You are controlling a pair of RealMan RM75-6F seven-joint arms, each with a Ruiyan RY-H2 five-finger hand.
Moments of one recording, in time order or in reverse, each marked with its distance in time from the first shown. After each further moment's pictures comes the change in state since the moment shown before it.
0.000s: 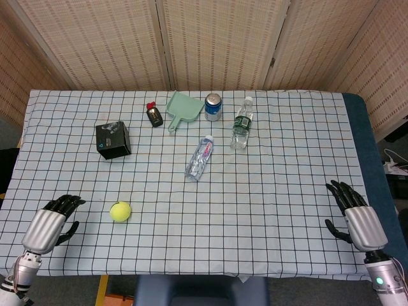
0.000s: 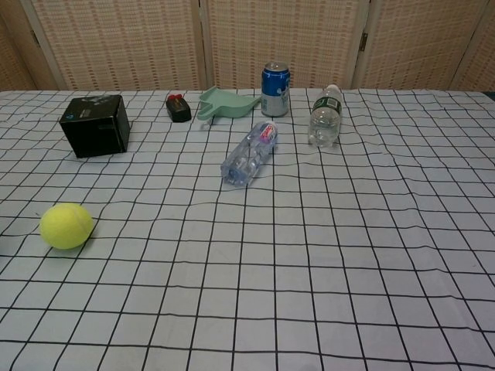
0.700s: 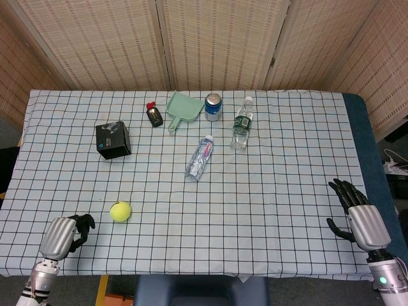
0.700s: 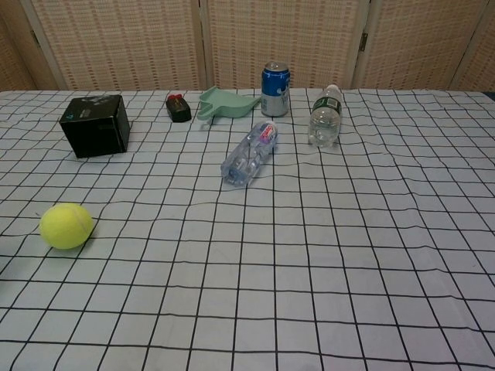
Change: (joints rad) left arm 0.029 -0.080 0.007 -0.152 -0.102 -0.070 -0.123; right arm 0.000 0.027 0.010 -0.028 0.016 -0.001 0.044
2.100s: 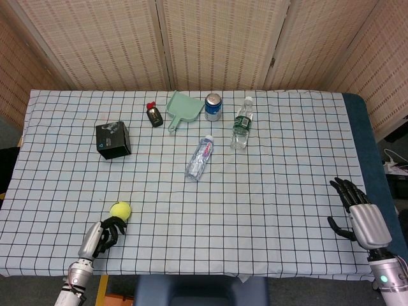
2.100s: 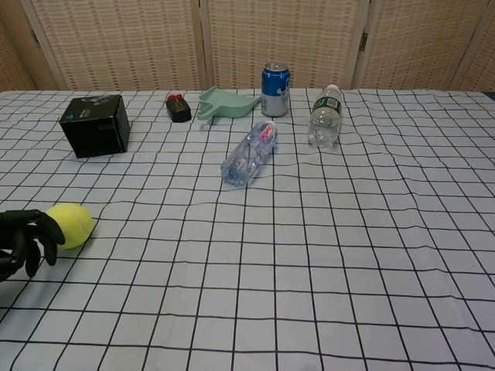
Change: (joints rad) left arm -0.010 -0.259 -0.038 0.107 -0.124 -0.154 -0.398; right arm 0.004 0.003 0.005 0.002 0.012 -0.012 0.009
